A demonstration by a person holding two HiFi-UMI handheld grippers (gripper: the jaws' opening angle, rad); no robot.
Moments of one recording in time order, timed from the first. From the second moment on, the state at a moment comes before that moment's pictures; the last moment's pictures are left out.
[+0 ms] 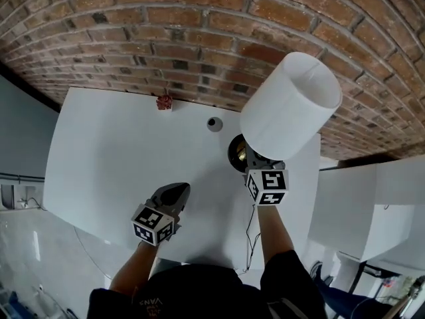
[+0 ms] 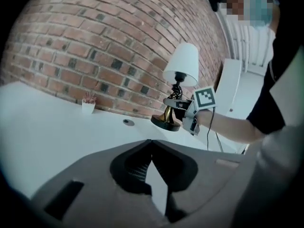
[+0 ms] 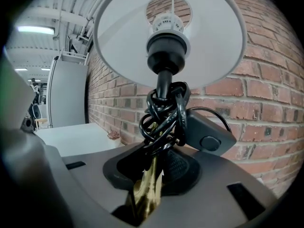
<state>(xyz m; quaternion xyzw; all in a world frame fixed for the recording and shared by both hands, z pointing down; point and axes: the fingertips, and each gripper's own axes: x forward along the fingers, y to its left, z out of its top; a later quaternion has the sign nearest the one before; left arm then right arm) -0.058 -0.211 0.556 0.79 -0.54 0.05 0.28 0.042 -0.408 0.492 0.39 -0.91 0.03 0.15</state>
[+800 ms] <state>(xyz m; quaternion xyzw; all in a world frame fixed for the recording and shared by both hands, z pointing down) -0.098 -0.188 0.576 0.75 -0.61 0.12 0.24 0.030 -0.470 0.540 0.42 -0.89 -0.01 0.15</state>
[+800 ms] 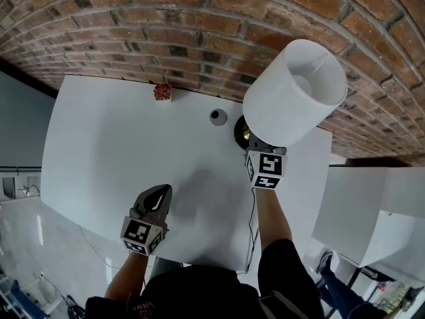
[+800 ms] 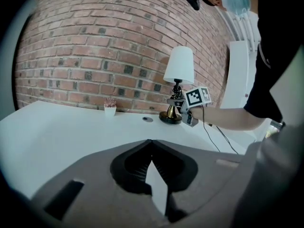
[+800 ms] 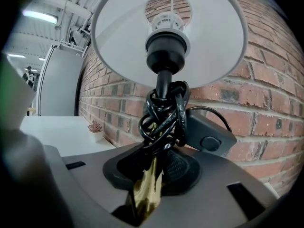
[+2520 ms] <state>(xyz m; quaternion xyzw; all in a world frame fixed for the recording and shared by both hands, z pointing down) -0.082 -0.172 0.538 0.80 -0.56 0.07 0.21 0.092 -0.375 0.512 0.50 -0.86 -0.01 0.12</state>
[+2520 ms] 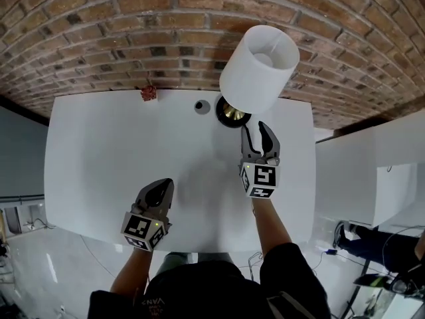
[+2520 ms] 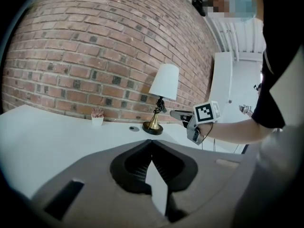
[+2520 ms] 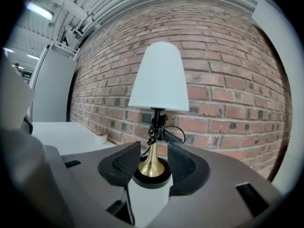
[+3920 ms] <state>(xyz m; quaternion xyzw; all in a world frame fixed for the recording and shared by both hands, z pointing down) -0.091 0.000 0.446 0.88 -0.46 0.03 0.09 0.099 -0.032 0.423 0.58 -0.81 0.01 0.06</state>
